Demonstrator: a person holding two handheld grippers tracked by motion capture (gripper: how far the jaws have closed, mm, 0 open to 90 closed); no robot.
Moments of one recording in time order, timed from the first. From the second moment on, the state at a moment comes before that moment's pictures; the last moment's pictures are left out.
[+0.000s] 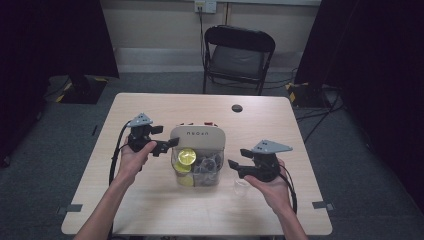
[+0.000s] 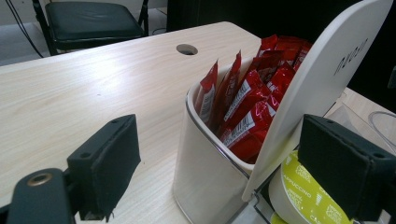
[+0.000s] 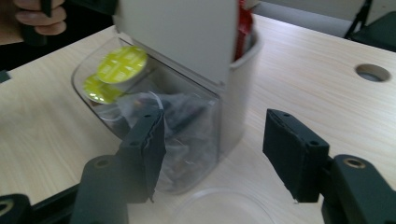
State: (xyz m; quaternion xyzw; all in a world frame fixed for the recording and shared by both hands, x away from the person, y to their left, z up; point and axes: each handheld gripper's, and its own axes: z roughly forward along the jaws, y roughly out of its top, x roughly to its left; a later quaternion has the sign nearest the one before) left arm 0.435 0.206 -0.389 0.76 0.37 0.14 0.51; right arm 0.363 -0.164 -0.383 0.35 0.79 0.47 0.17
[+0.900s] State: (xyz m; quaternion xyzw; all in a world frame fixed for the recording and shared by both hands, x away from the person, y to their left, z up) left arm 0.437 0.205 -0.390 0.76 0.38 0.13 0.51; right arm 0.390 -0.105 -0.390 0.29 0.84 0.46 0.09
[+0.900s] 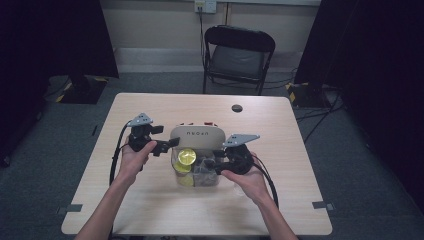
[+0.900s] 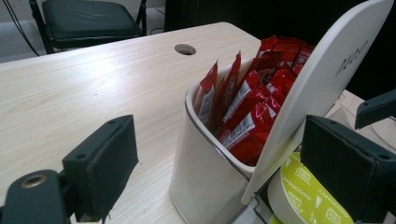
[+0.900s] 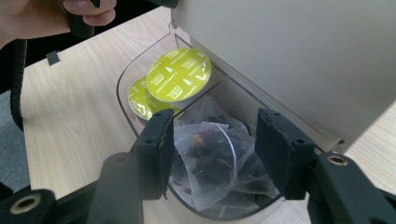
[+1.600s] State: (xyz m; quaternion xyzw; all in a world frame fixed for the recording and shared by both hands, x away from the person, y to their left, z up) left arm 0.437 0.206 -0.390 0.76 0.38 0.13 0.51; right arm 0.399 -0.099 -0.401 0.30 0.85 0.43 0.07
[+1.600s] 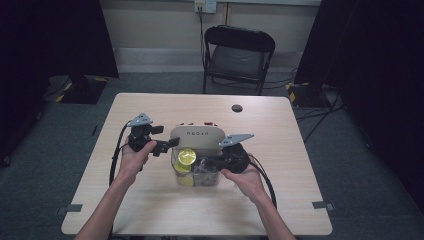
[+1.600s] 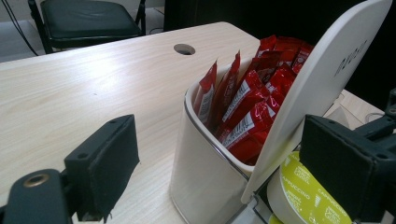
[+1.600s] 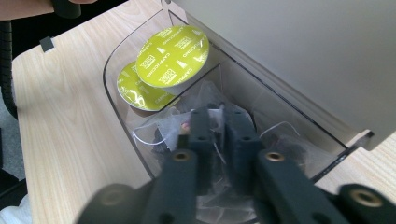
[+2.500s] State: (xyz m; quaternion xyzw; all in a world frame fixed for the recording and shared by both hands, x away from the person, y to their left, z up) left arm 0.434 0.205 -0.391 0.76 0.37 0.13 0.51; right arm 0.387 -0.111 -0.378 0.29 0.82 0.48 0.09
